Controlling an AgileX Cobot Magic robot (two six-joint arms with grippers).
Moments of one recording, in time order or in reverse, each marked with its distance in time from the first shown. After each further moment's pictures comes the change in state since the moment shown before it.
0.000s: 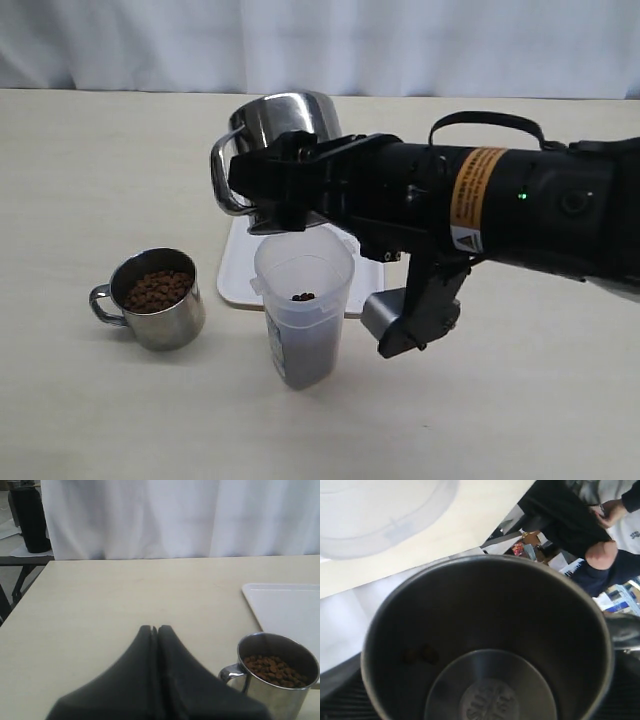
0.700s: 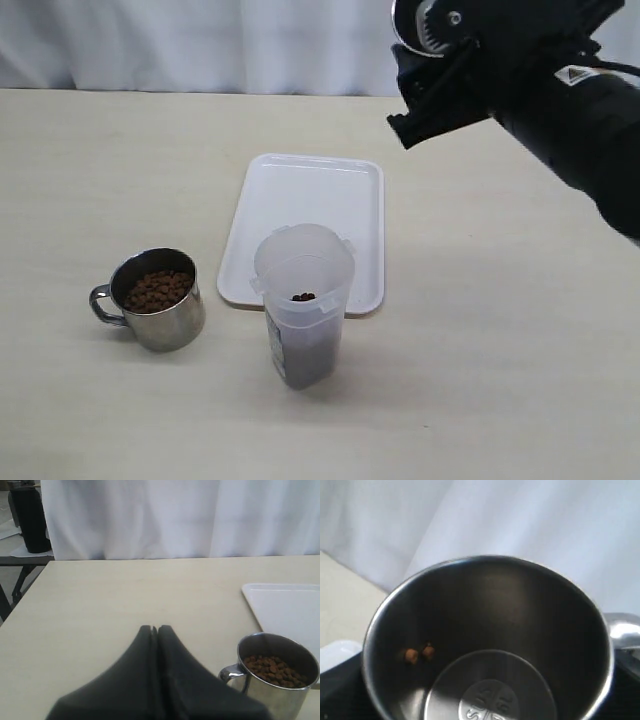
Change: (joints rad) left arm 0.000 0.000 0.000 0.000 0.000 0.000; right arm -0.161 0.040 0.000 1.525 -0.384 0.678
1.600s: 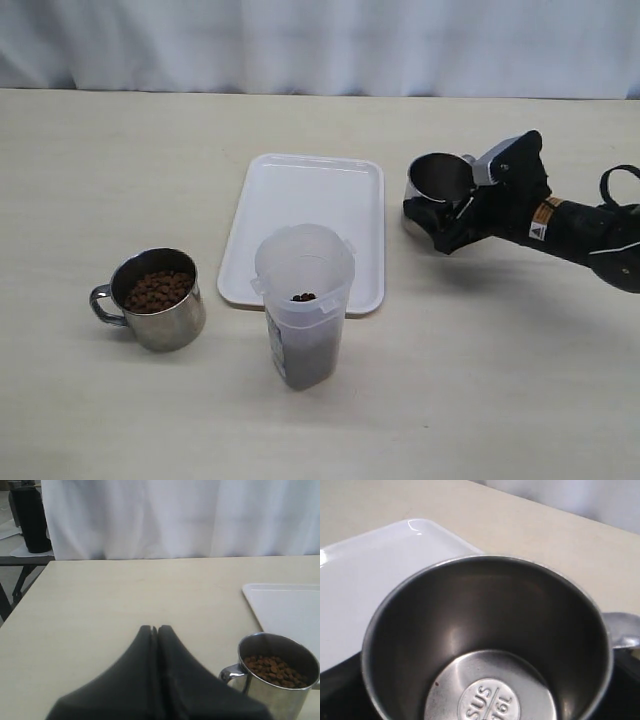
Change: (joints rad) left arm 0.000 0.000 0.000 0.000 0.000 0.000; right arm -0.646 0.772 -0.077 -1.654 -0.449 1.418
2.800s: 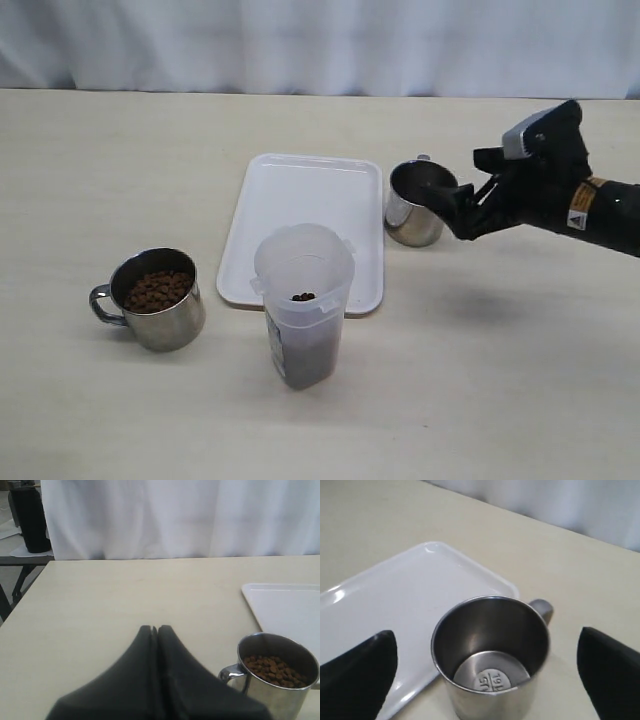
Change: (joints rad) left arm 0.000 0.000 0.000 0.000 0.000 0.000; right arm 0.000 -0.310 0.152 -0.060 0.142 0.187
